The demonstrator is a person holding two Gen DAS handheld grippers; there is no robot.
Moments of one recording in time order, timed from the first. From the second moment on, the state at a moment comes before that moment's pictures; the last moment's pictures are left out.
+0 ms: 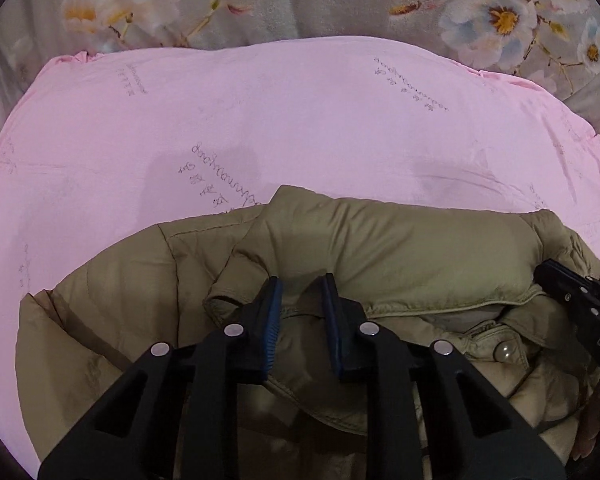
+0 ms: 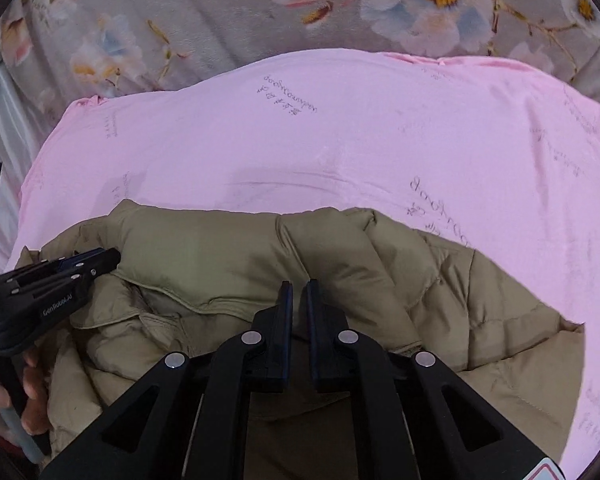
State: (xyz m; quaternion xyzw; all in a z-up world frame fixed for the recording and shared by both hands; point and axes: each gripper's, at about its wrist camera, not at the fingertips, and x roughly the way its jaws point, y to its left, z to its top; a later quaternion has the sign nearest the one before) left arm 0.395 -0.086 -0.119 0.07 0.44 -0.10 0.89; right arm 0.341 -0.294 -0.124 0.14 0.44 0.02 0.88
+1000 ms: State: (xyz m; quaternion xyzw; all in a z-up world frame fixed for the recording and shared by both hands) left arm 0.389 -0.098 -0.128 0.10 0.40 -0.07 0.91; right arm 0.340 -0.299 -0.136 0.18 0.42 0.03 0.89
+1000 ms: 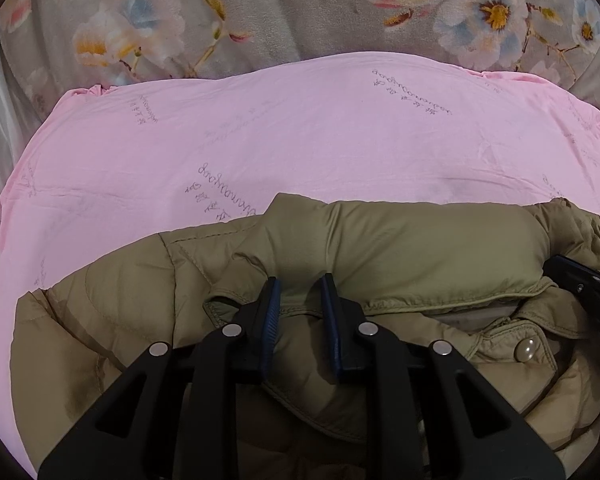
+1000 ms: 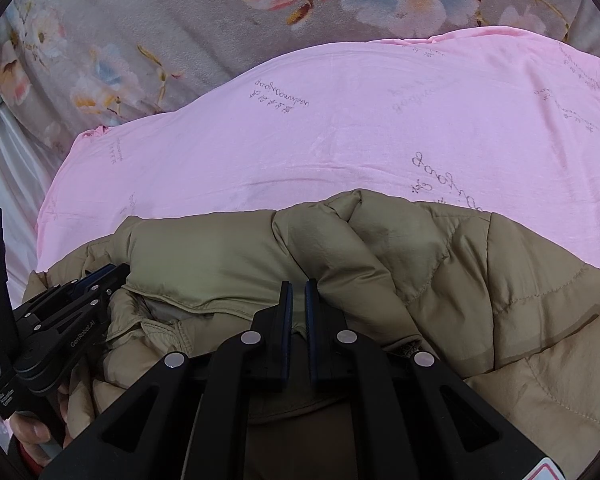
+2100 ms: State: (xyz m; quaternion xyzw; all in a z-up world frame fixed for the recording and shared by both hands) left arm 0.094 0.136 -0.074 -0.02 0.49 -0.12 0.87; right arm -0.102 -0.375 -0.115 0.31 0.44 0.03 0.85
